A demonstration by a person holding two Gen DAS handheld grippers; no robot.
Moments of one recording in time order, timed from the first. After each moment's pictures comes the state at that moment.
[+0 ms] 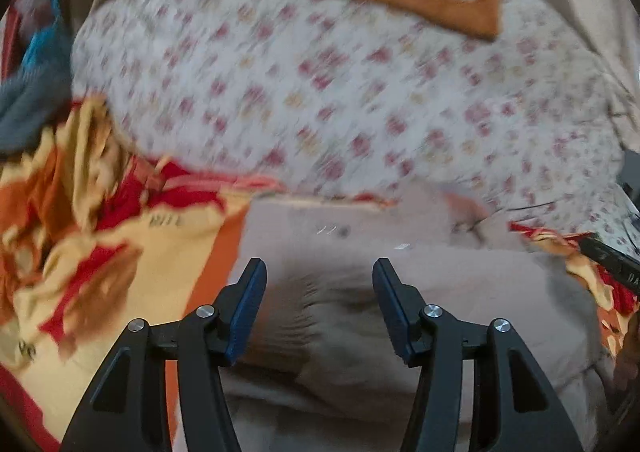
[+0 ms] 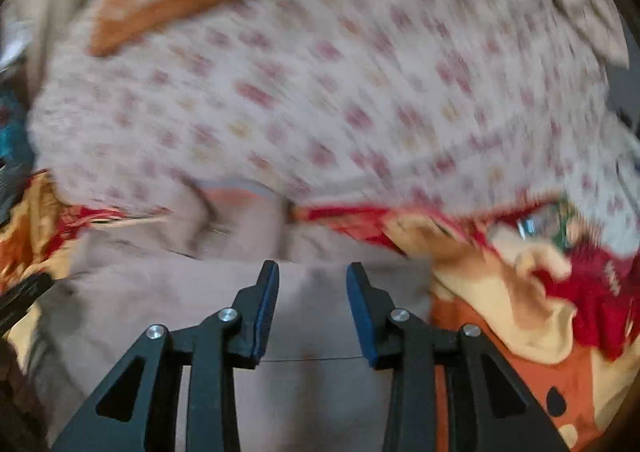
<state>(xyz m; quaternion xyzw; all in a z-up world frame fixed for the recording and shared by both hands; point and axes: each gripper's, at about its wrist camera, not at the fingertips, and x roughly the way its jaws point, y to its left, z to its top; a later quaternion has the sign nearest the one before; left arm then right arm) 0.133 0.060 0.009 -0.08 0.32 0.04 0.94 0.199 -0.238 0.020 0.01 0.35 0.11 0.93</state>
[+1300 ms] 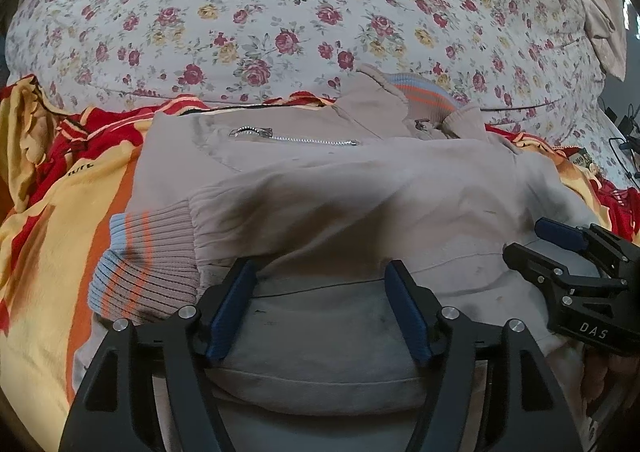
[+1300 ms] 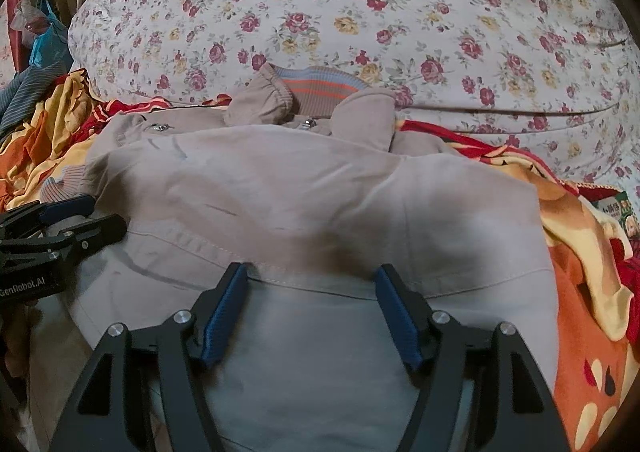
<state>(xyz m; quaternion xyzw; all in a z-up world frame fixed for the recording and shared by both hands) 0.161 0.022 -0.049 -0.05 0.45 -0.03 0.89 0.192 -0.187 -0.054 -0.05 0.45 0.16 0.88</state>
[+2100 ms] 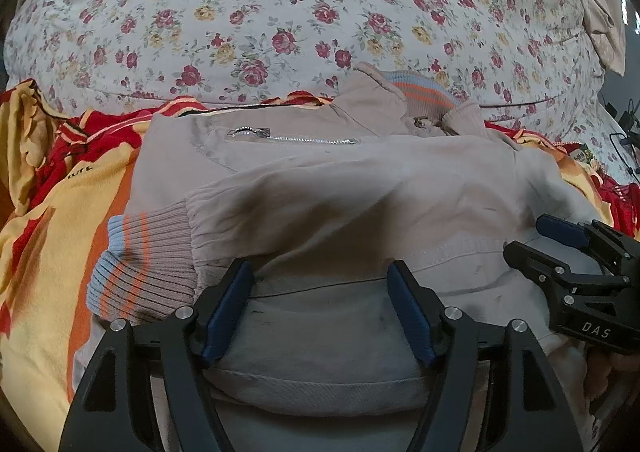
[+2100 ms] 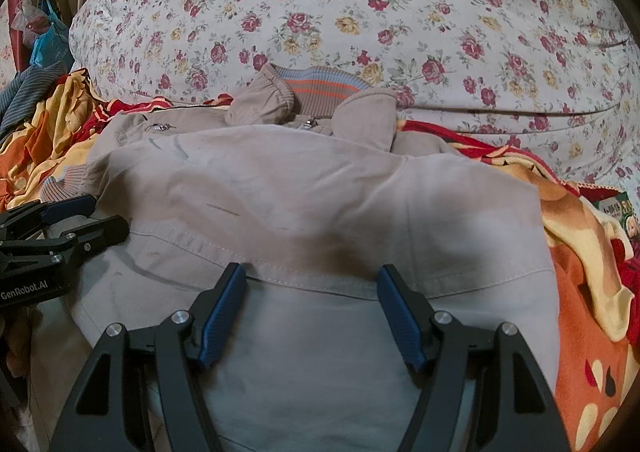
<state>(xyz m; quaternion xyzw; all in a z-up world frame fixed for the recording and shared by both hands) 0.162 0.020 -0.049 -0.04 0.46 -0.03 0.89 0.192 -0.187 -0.054 -0.06 0.45 0.16 0.88</state>
